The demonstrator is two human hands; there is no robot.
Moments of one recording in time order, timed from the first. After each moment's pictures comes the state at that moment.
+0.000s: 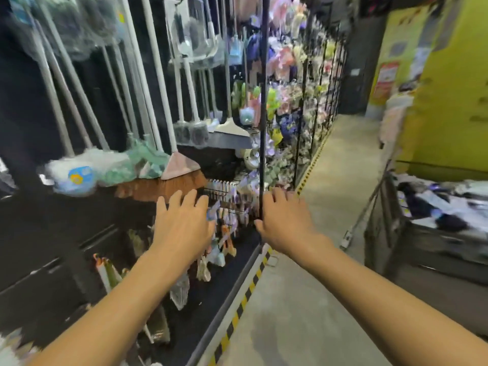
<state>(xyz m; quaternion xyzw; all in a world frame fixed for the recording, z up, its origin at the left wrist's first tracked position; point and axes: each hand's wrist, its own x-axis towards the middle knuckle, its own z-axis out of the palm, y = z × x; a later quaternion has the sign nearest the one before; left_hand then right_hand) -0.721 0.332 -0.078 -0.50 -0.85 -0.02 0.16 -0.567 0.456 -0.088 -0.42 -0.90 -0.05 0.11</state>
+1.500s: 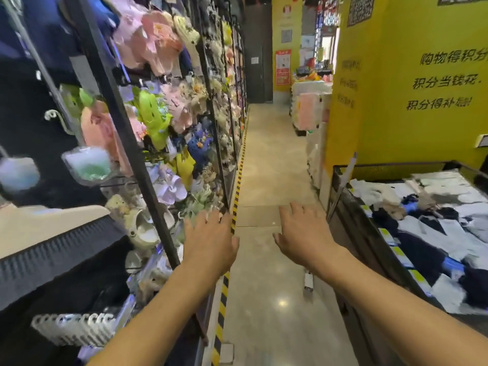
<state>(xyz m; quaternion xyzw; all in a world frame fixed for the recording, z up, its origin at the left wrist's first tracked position) -0.815 1.144 -0.133 -0.69 -0.72 -0.04 0.07 -0.630 1.175 -0.135 -0.61 -0.79 -0.04 0.06</state>
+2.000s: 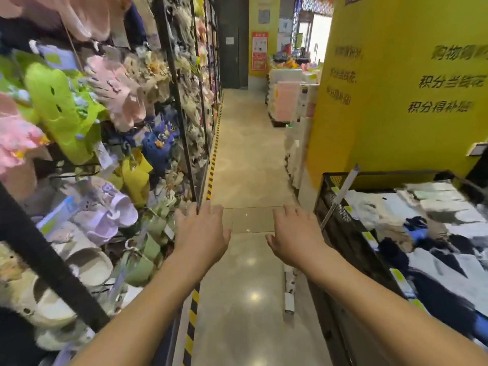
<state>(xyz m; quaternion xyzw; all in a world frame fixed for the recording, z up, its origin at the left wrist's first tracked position) -0.834 1.449 -0.166 -0.71 -0.71 -0.02 0.04 -0.644 1.459 -0.180 -0.65 -0.76 -0.02 0.01</state>
